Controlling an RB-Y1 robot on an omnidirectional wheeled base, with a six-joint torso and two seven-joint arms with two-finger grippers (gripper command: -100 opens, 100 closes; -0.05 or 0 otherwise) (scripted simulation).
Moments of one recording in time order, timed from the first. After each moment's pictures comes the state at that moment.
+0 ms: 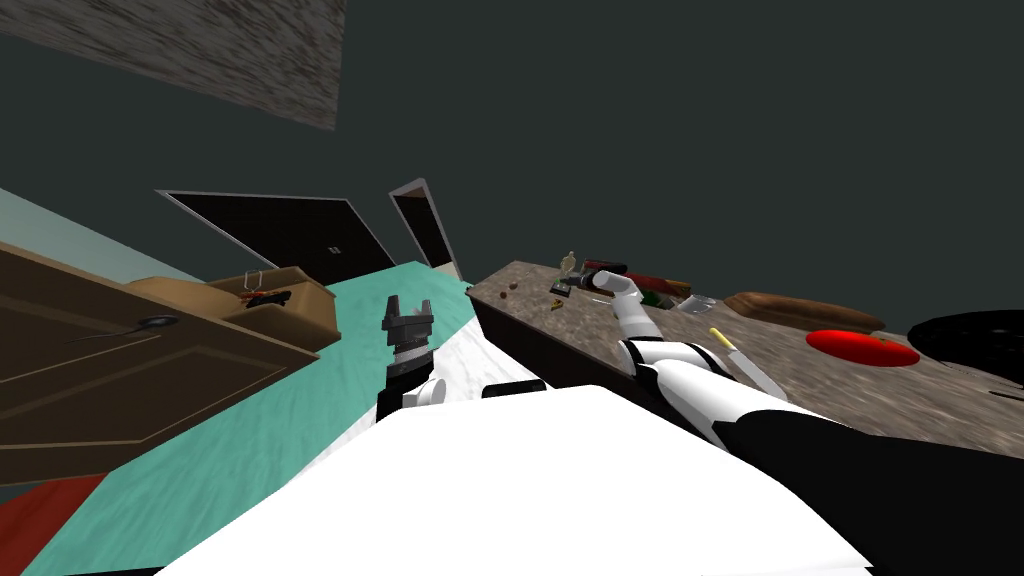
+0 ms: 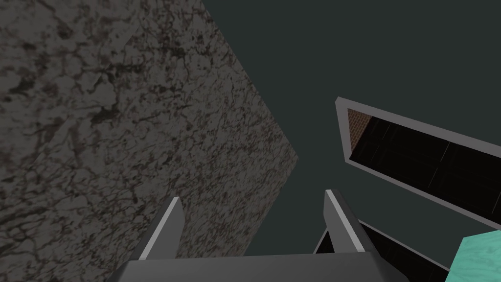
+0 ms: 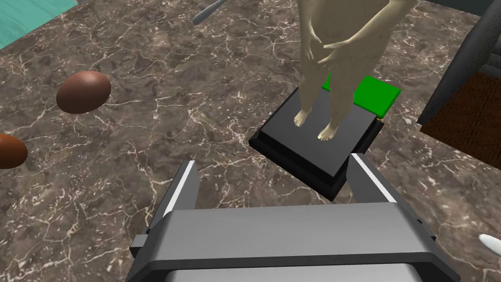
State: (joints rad) left arm 0.55 -0.04 -0.04 -2.23 0.06 -0.52 0.14; right arm -0.52 -0.61 -0.25 -1.25 -0.79 0.90 -1.24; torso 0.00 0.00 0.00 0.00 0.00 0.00
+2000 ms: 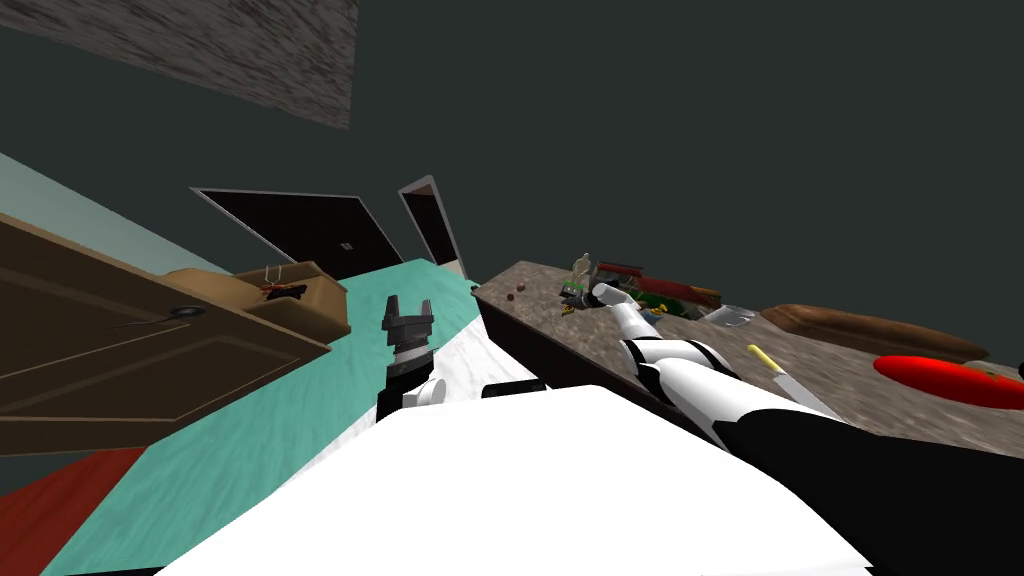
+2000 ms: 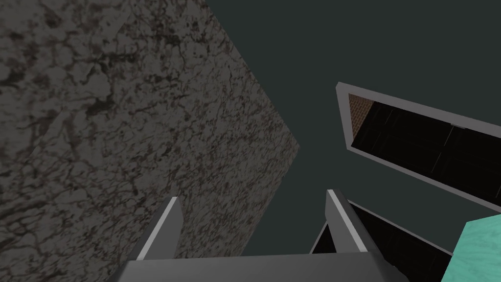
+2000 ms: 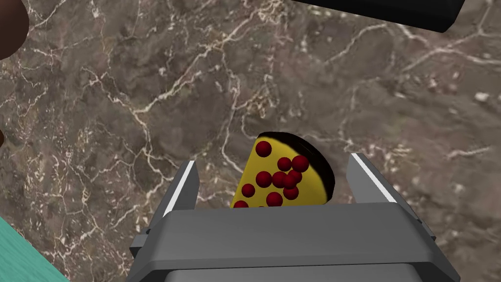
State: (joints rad) left arm 0.55 -0.04 -0.04 -2.23 0.06 -0.52 0.14; right arm -0.53 -0.63 -0.20 -0.93 -0.84 1.11 -1.51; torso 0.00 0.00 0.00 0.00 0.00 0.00
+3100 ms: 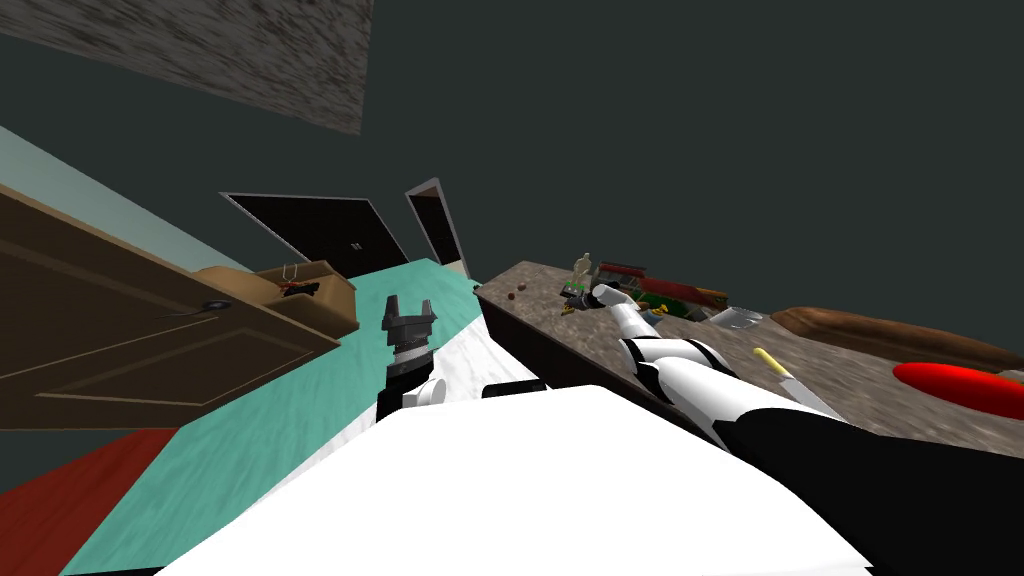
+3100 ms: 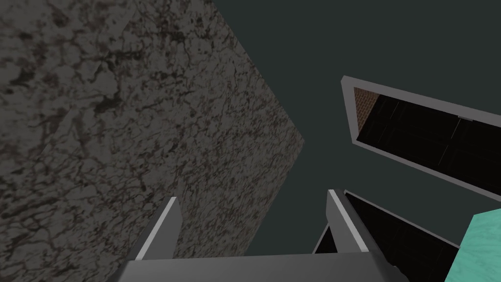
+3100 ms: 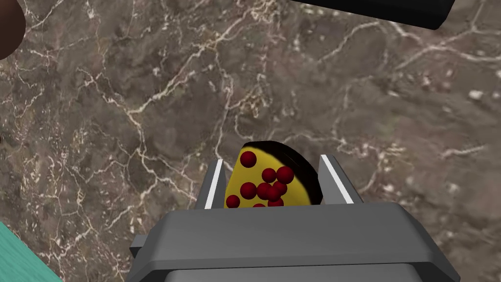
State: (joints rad) left arm 0.55 -0.04 -0.04 -2.23 0.06 -0.52 0.14; right arm -0.54 -0.63 -0.21 -0.89 -0.83 1.08 -1.51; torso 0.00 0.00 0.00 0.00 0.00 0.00
